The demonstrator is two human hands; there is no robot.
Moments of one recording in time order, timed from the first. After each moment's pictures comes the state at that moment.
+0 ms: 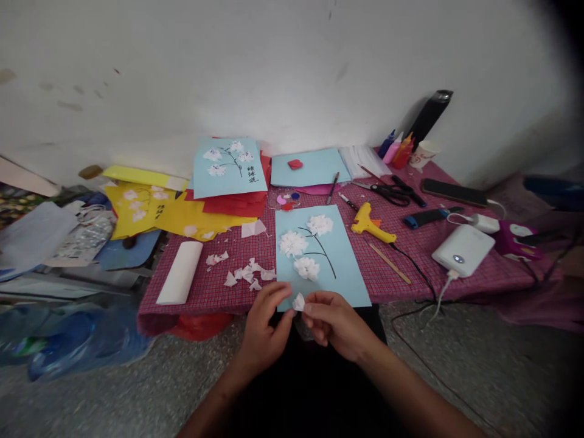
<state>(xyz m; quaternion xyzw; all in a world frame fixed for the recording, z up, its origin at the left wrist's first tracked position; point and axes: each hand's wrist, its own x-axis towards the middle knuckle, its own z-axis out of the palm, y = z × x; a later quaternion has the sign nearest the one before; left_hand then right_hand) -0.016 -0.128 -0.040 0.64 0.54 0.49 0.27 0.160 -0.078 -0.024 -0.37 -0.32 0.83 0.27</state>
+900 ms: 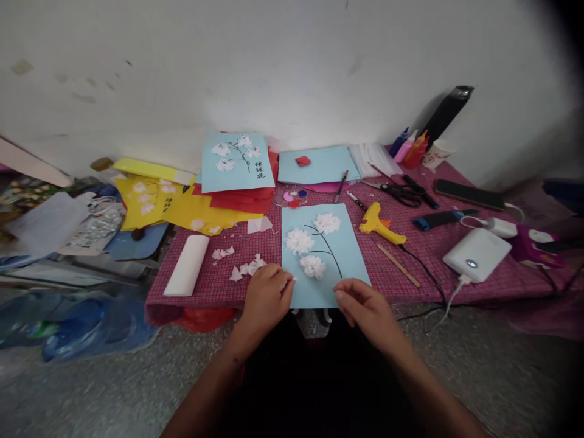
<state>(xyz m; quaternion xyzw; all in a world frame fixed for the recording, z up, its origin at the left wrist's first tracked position) -0.031 -0.084 -0.032 0.74 0.61 0.26 0.06 0.202 -0.065 -0.029 -0.49 -0.53 0.61 0.33</state>
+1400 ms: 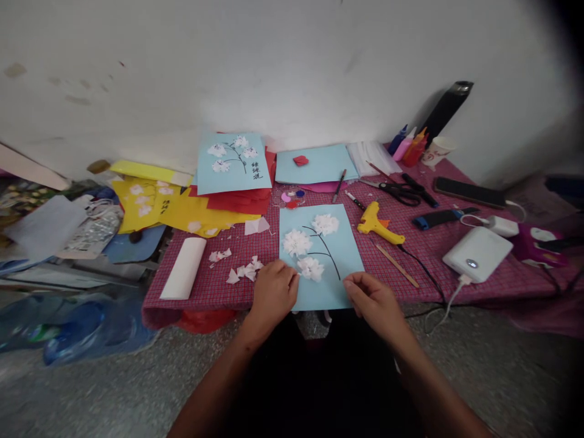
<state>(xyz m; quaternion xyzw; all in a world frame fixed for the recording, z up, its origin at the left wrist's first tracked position) -0.013 -0.062 -0.033 0.75 0.64 0.16 0.05 0.220 -0.045 -0.049 -0.54 -0.56 0.52 0.35</state>
